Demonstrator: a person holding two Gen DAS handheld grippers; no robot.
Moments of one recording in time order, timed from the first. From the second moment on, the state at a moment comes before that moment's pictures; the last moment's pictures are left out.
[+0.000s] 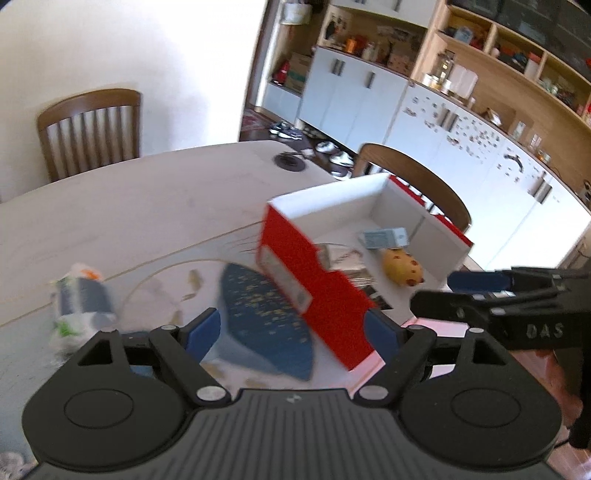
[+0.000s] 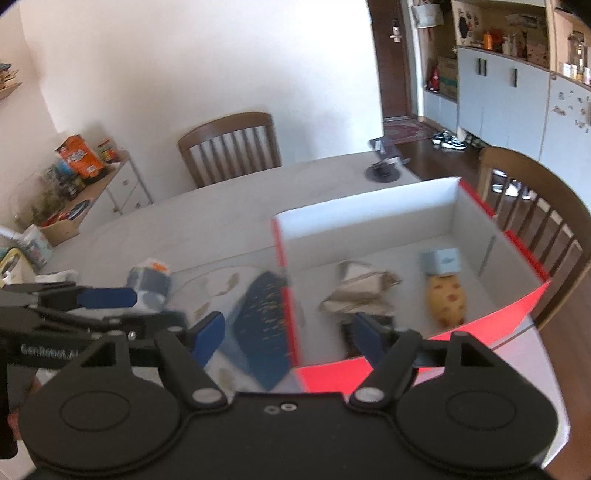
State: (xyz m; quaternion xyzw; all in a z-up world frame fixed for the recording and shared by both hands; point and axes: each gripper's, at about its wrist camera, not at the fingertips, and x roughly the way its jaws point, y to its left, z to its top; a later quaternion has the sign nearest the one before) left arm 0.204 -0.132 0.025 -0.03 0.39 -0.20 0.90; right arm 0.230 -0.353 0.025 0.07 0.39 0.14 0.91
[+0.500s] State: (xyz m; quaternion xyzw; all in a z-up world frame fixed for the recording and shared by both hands) left arm 0.176 -0.041 0.015 -0.05 0.38 -0.17 0.91; right arm 0.194 -0.254 0.005 0.04 0.40 0.19 0.90
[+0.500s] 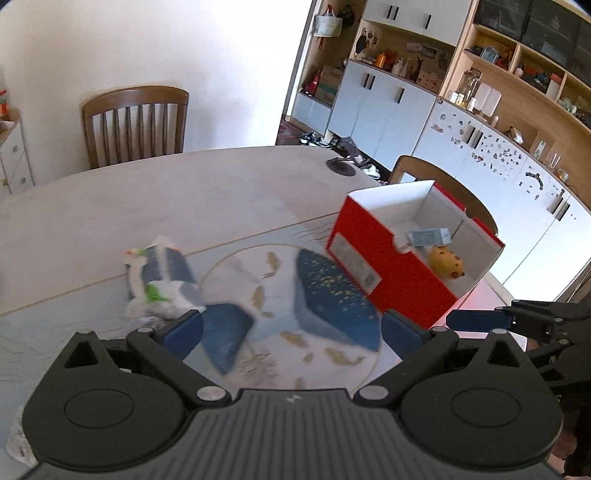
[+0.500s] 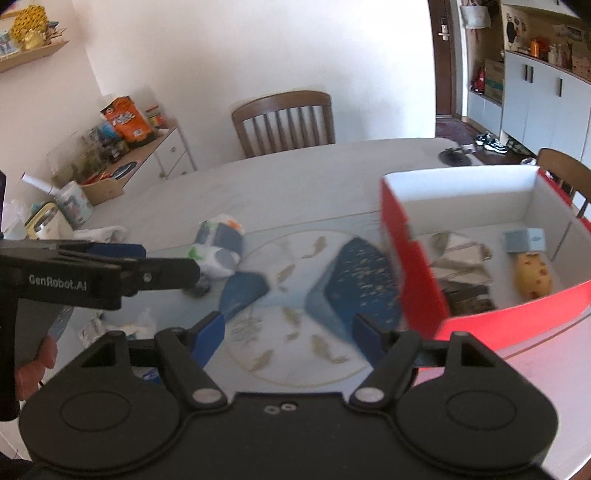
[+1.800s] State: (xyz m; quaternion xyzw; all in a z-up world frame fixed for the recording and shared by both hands) left arm 0.123 0.082 -0.084 0.03 0.38 -0.18 0.91; right arm 0.181 -0.129 -0.066 -0.01 0.44 0.22 0.87
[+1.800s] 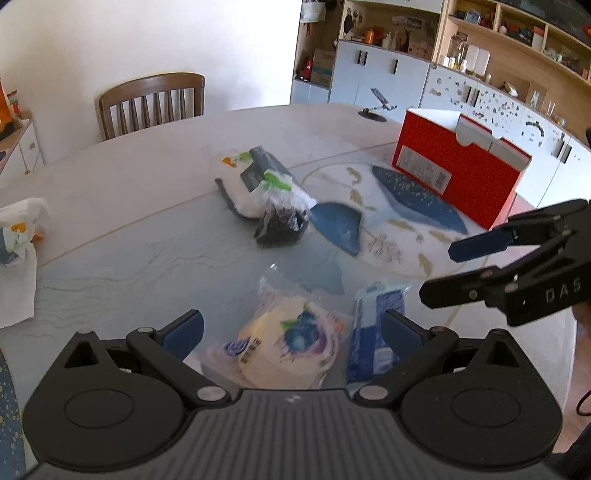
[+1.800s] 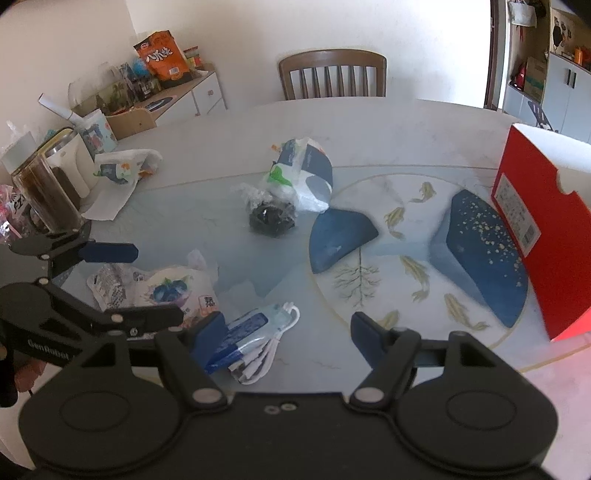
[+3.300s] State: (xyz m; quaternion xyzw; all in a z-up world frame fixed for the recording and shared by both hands) left arm 0.132 0.071 -0.113 0.01 0.42 -0.19 0.89; right arm 0.177 -0.111 -0.100 -0.05 0.49 0.23 0.84
